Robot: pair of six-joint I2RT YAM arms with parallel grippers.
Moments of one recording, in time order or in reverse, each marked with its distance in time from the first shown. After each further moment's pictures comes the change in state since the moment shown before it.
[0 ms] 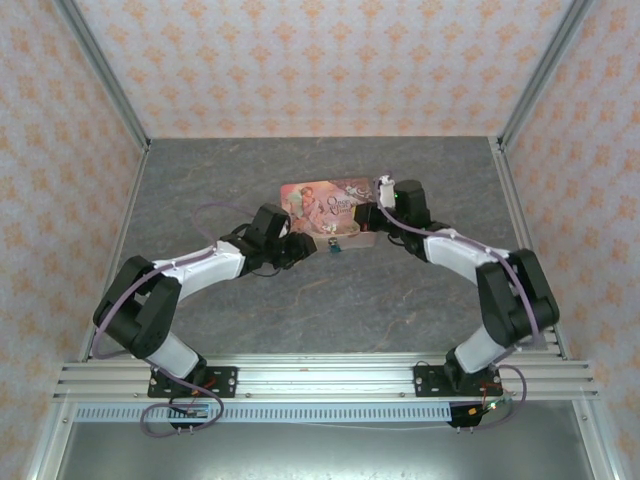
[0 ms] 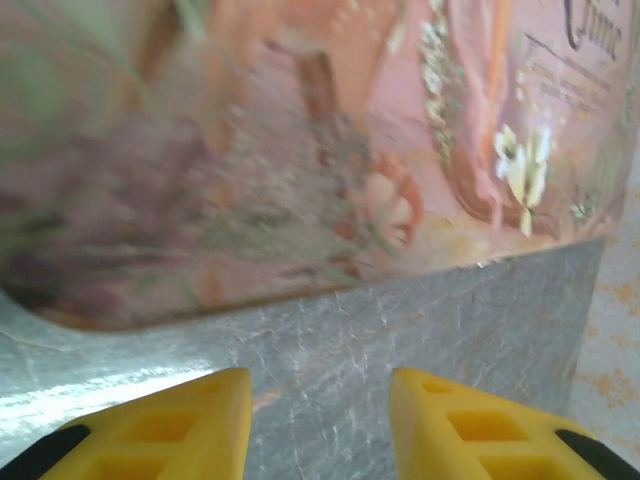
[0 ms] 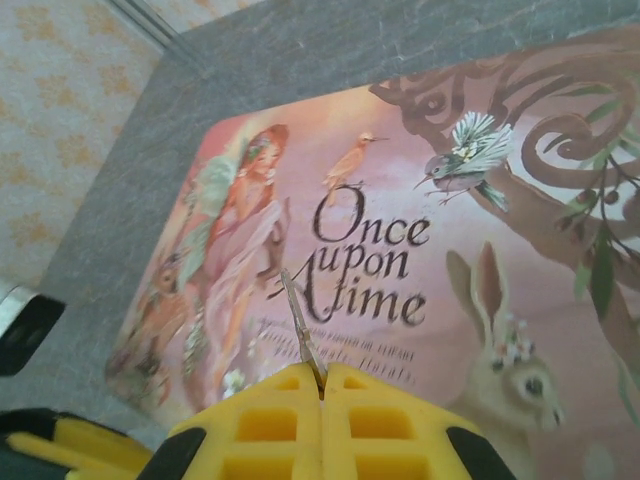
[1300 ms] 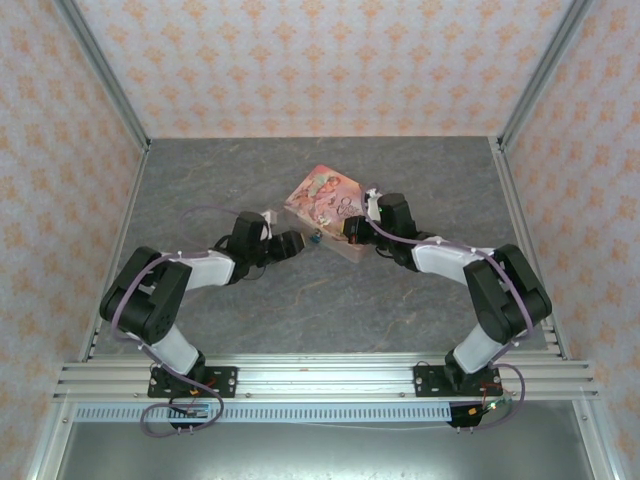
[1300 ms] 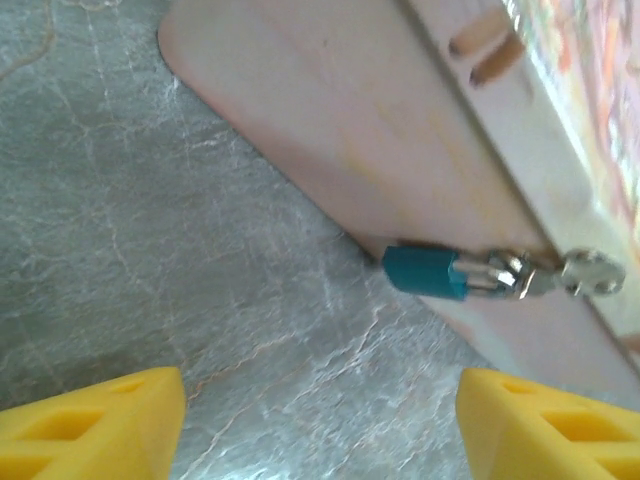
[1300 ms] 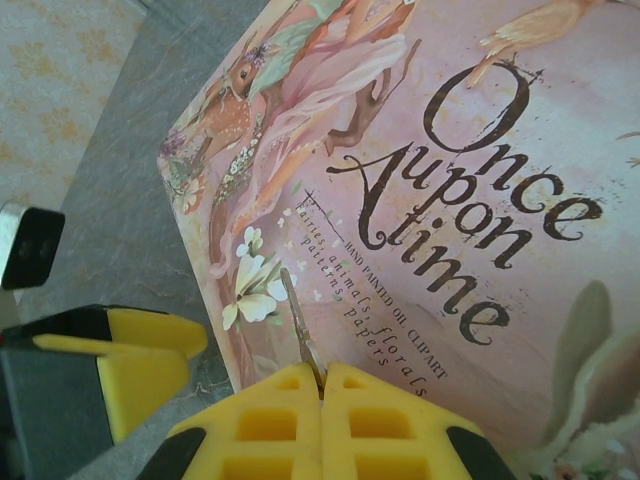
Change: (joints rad) left arm 0.135 0.067 -0.202 0.402 0.013 0.319; right arm 0.101 0.014 -0.078 0.069 0.075 0.092
